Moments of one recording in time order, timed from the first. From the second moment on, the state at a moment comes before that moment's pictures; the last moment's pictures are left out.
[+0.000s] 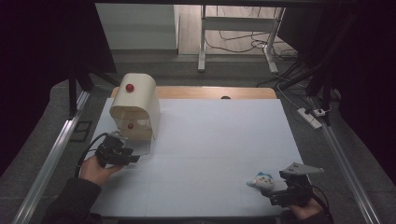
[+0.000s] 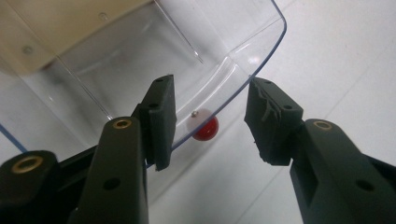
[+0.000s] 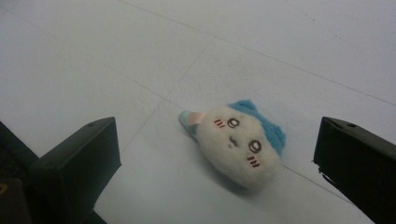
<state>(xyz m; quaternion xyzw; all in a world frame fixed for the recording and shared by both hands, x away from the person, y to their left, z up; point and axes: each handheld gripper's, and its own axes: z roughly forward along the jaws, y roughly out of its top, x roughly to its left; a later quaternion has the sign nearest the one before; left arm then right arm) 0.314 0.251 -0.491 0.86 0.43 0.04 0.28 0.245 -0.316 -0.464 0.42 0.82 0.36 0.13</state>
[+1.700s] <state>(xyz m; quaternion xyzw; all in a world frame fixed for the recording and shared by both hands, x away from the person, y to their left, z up) 0.275 0.254 -0.486 0.82 0.45 0.06 0.35 0.245 -0.316 -0.464 0.42 0.83 0.35 0.13</state>
